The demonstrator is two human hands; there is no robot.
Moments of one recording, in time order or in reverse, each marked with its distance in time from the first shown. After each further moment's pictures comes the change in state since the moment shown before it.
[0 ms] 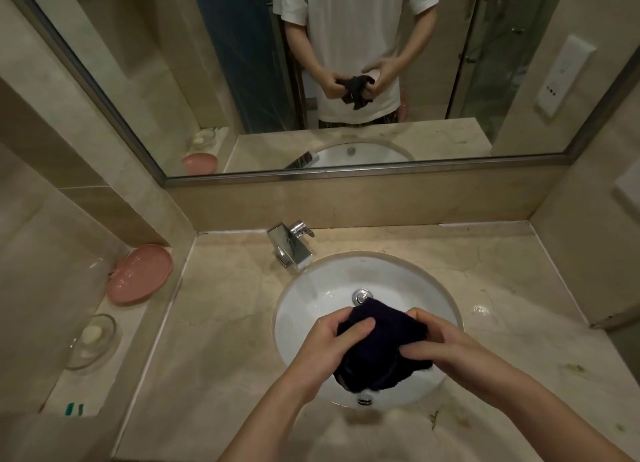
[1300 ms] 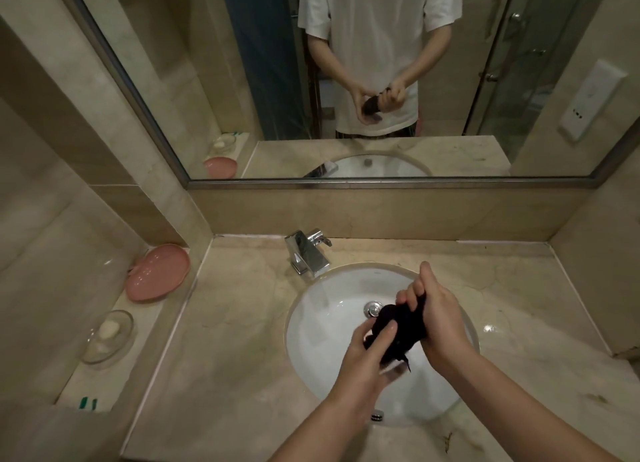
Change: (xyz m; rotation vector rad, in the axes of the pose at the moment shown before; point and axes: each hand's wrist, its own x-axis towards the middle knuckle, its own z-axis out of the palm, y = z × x) left_hand 0.011 -0.019 0.035 -0.519 0.196 -0.195; right_hand 0.062 -0.045 0.050 0.439 0.548 -0.176
